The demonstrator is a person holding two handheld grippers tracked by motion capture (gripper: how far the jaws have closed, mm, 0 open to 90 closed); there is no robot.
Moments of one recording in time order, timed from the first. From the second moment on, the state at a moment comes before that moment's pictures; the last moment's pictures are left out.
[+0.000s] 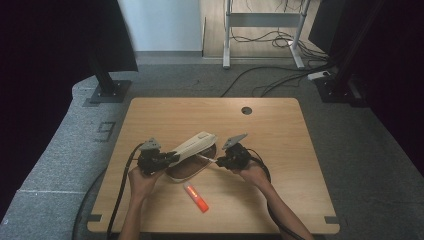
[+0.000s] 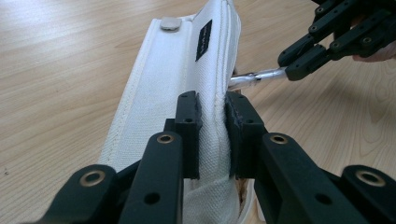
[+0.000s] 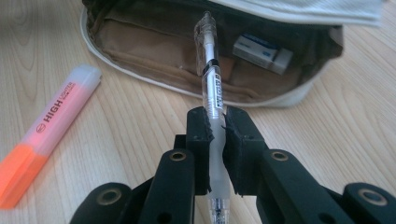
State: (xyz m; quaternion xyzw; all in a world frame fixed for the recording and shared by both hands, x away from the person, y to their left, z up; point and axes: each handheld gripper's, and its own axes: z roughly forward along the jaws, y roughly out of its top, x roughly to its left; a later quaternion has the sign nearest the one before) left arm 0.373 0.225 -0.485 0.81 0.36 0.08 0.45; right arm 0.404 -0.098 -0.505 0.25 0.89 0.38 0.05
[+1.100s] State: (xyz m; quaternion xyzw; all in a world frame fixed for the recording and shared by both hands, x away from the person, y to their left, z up) left arm 0.373 0.225 -0.486 0.81 0.35 0.08 0.46; right arm 0.429 -0.032 -0.509 0.21 0.91 0.36 0.06
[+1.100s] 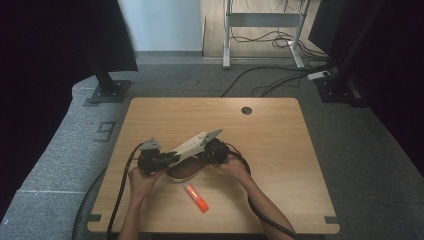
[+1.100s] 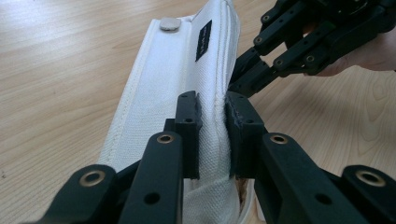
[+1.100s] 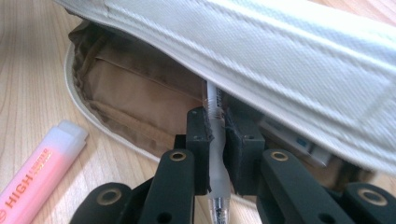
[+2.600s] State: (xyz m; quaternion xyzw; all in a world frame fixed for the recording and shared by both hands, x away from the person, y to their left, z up) left arm 0.376 0.230 -0.489 0.81 0.36 0.08 0.46; right arm 0.446 -0.082 -0.510 0.29 0.89 0.35 0.10
